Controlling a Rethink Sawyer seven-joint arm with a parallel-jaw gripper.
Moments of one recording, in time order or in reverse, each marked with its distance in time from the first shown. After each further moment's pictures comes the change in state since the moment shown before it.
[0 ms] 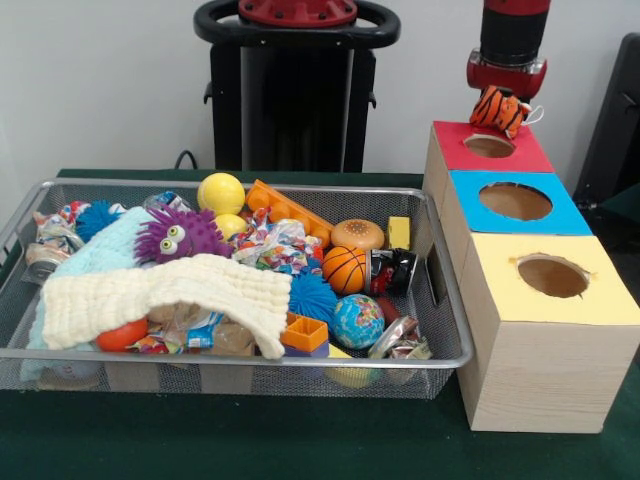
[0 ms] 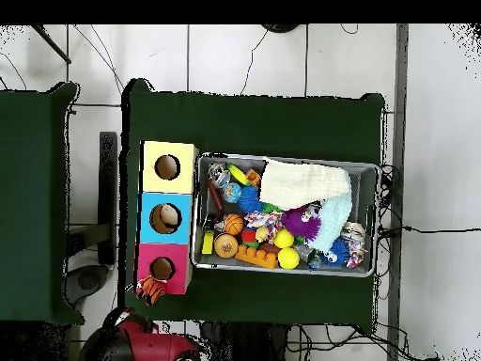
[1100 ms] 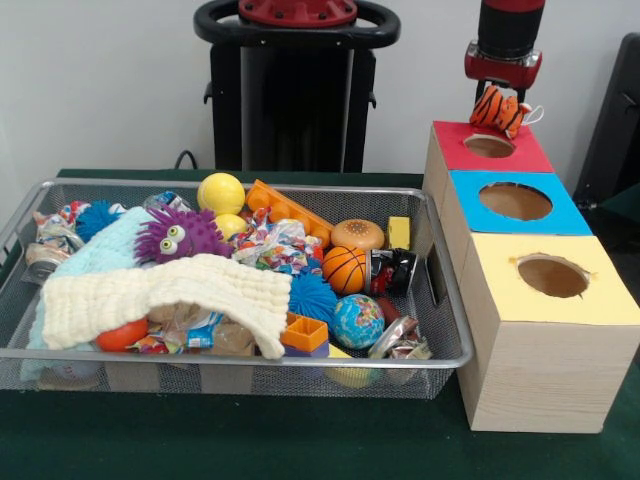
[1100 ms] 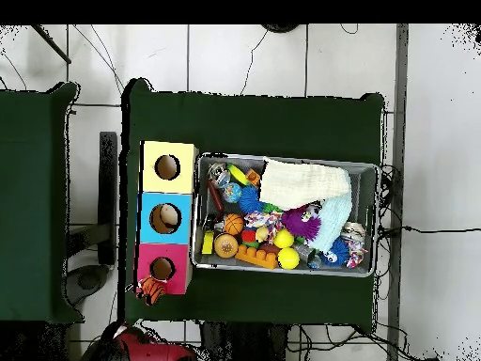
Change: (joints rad) arm 0.000 0.008 0.039 0.053 0.002 -0.003 0.000
